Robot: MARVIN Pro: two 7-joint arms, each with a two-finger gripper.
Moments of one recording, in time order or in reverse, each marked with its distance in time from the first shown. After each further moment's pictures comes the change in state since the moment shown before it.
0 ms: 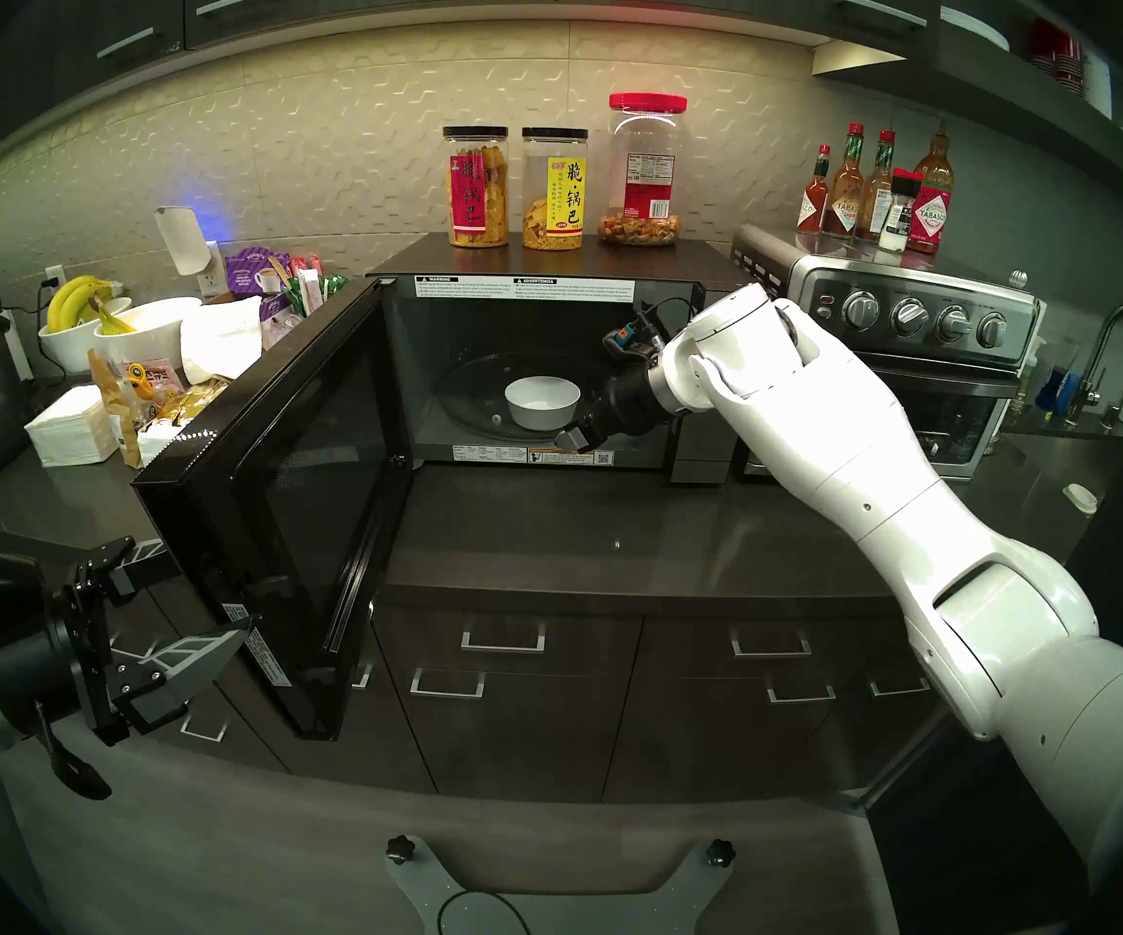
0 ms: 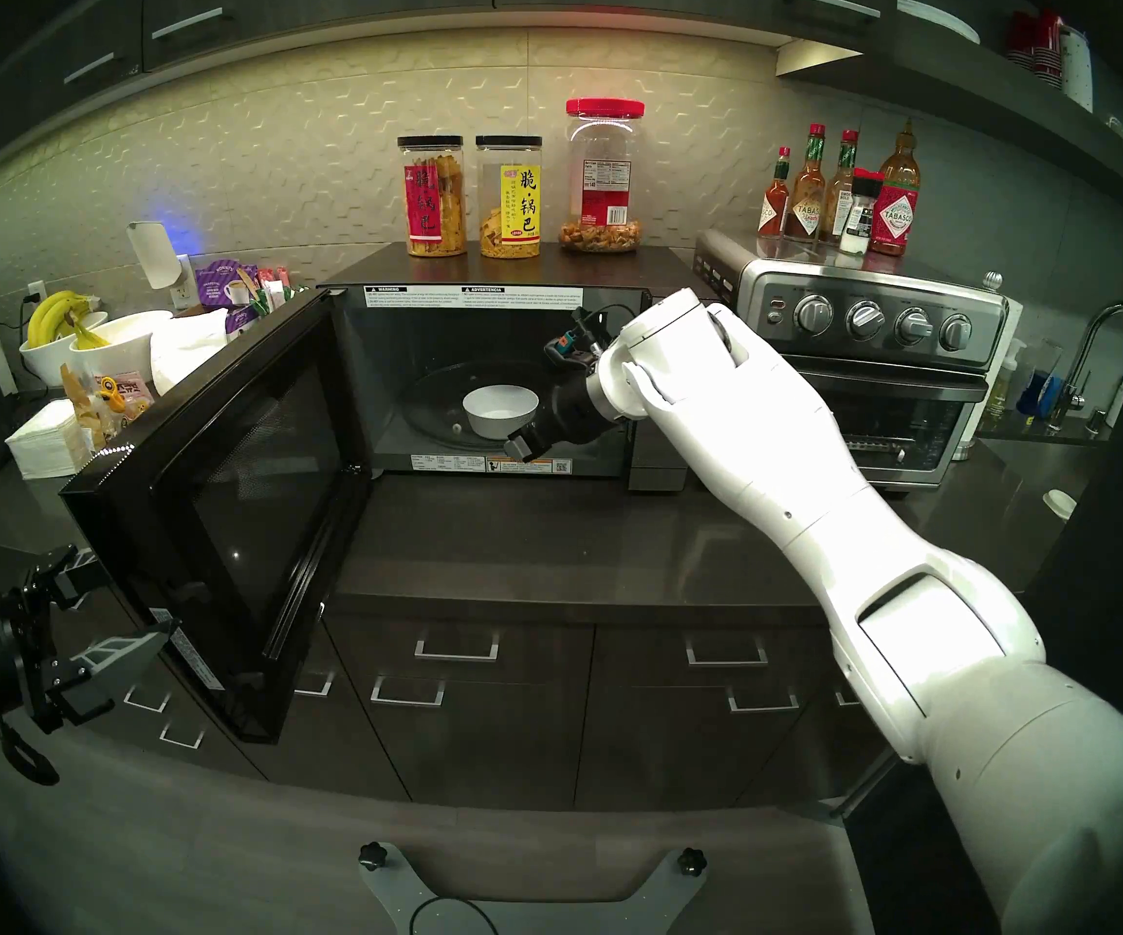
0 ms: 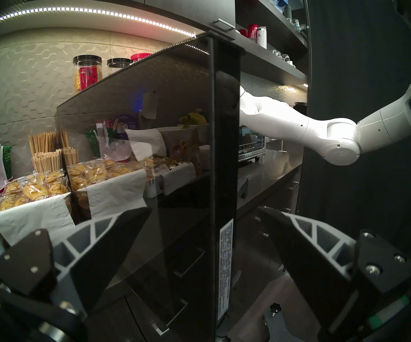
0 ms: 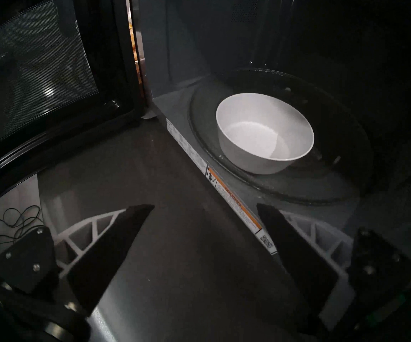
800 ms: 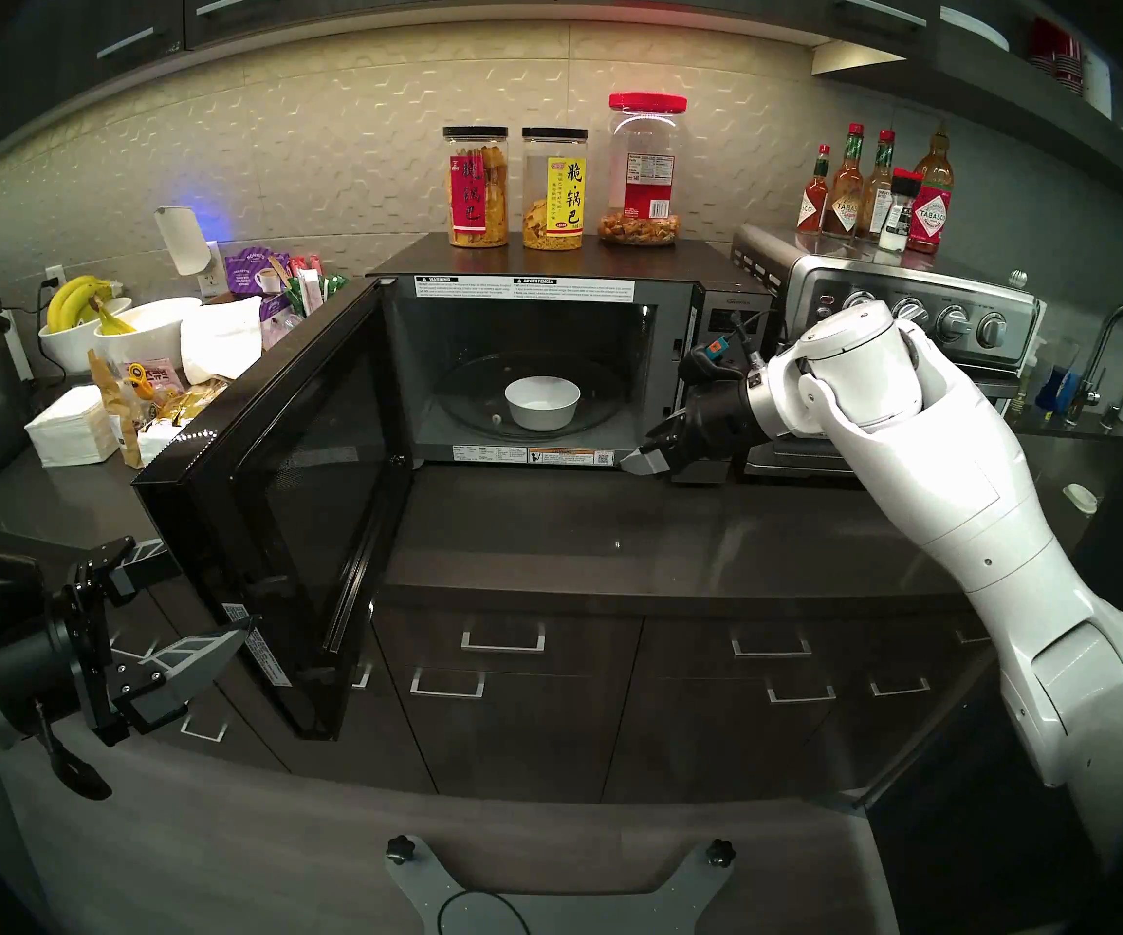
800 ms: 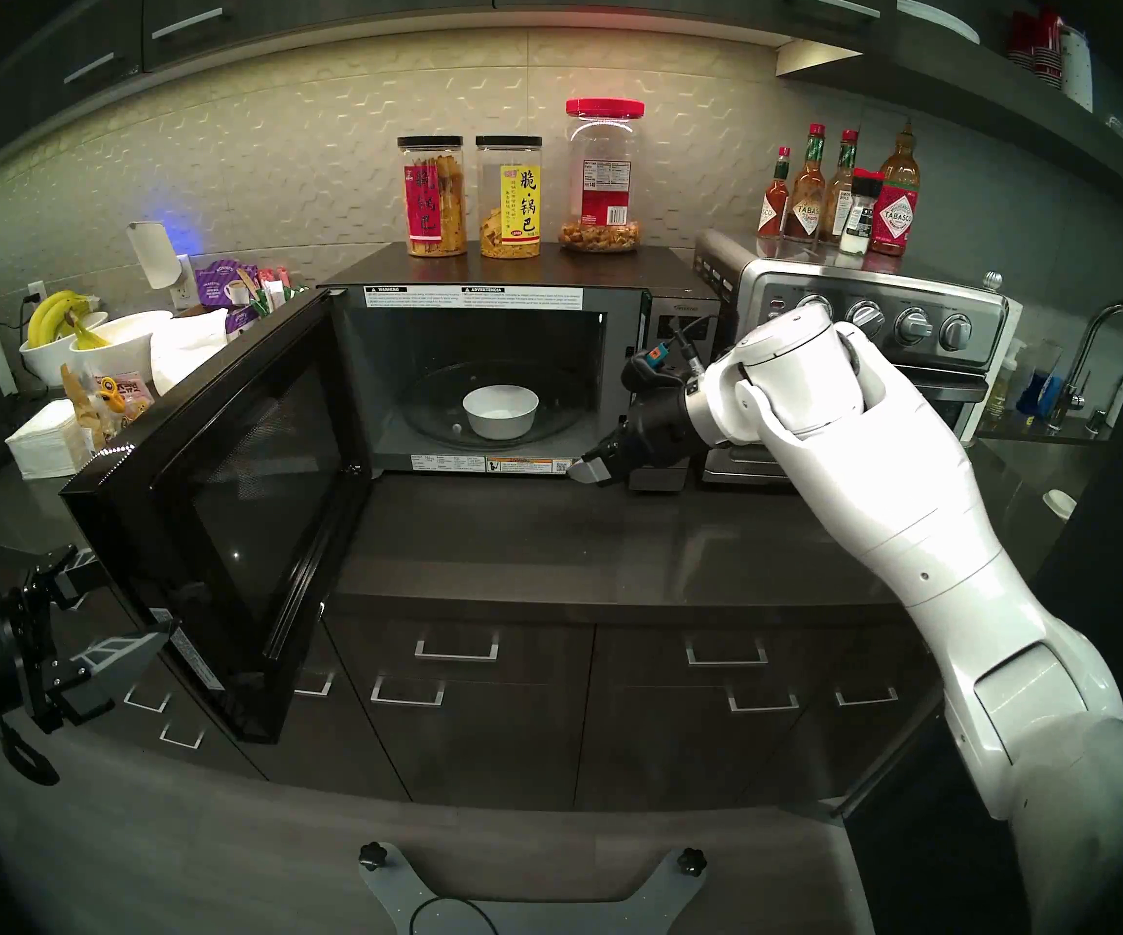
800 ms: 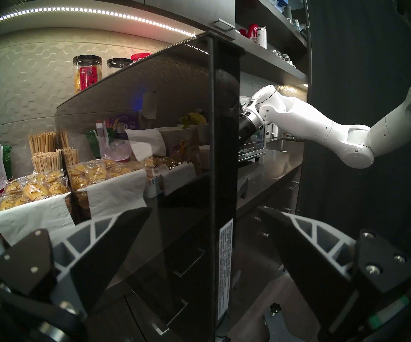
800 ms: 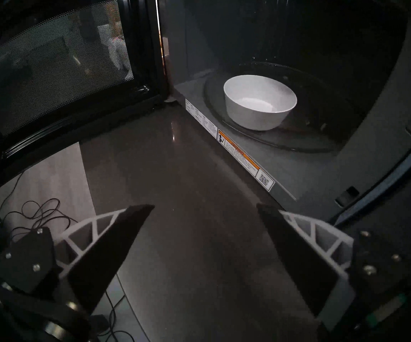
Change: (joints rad) left arm 0.000 0.000 0.000 0.000 0.000 0.000 0.000; right arm -0.209 0.272 0.191 -0.327 0.081 0.029 0.092
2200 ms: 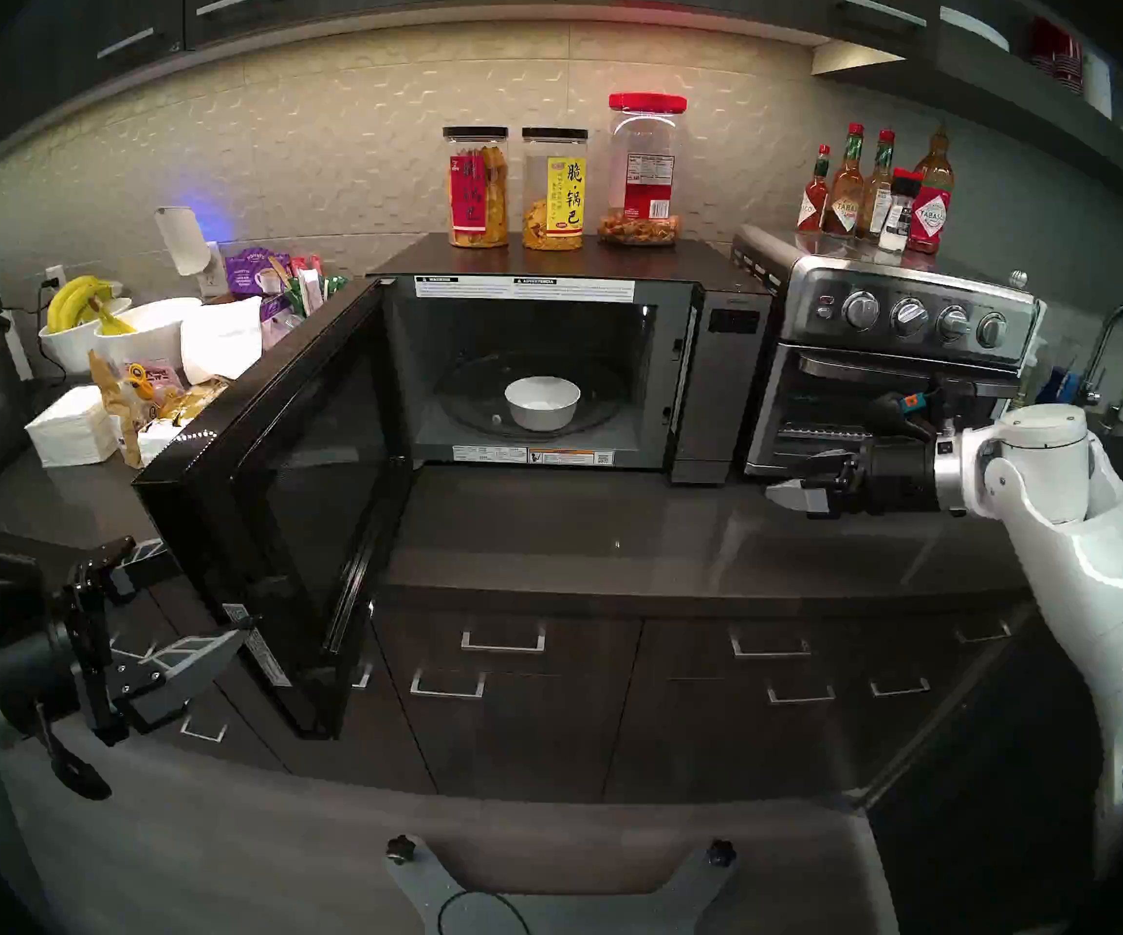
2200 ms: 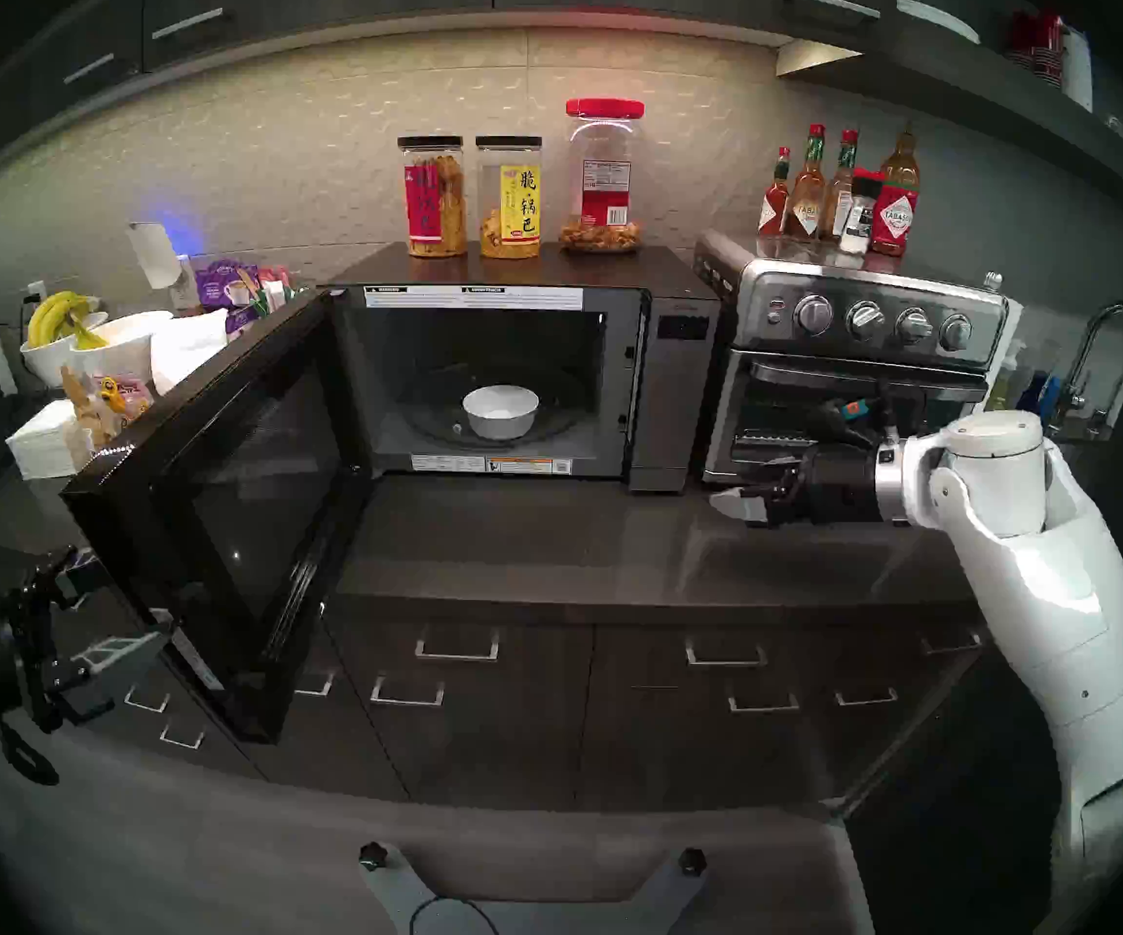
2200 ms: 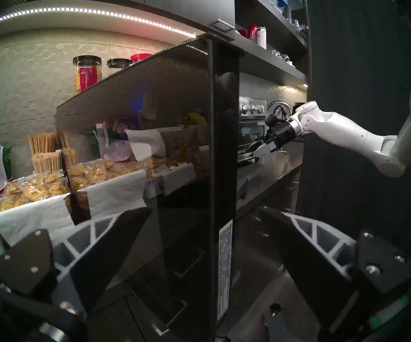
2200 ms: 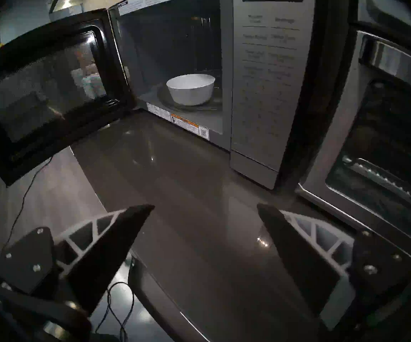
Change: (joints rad) left arm 0.000 0.000 0.000 0.000 -0.002 0.000 0.000; right arm -0.576 0.196 0.549 -0.134 0.226 -0.206 -0.037
